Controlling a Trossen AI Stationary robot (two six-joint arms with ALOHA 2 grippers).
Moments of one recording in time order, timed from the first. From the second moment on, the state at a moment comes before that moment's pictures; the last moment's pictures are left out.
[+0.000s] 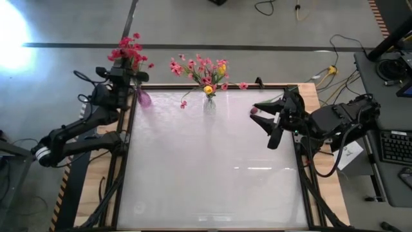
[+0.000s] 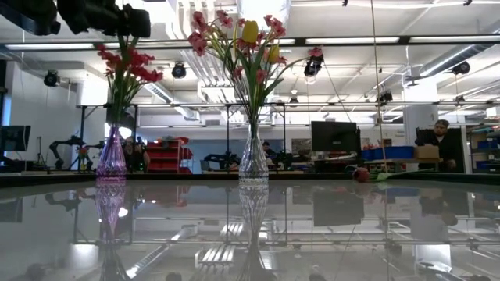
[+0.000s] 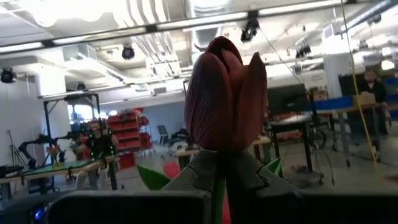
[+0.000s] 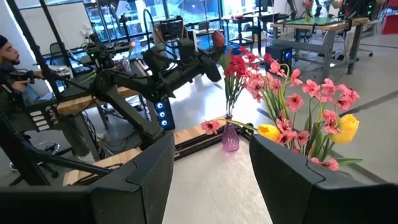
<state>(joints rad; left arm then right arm) 0.71 0.79 0.55 0.78 -0.70 0.51 0.43 1.13 1.46 -0.48 0.81 0.27</state>
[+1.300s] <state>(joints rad) 0.76 0.81 0.76 -0.36 -0.71 -0.09 0.43 1.13 1.49 -0.68 0.80 0.46</state>
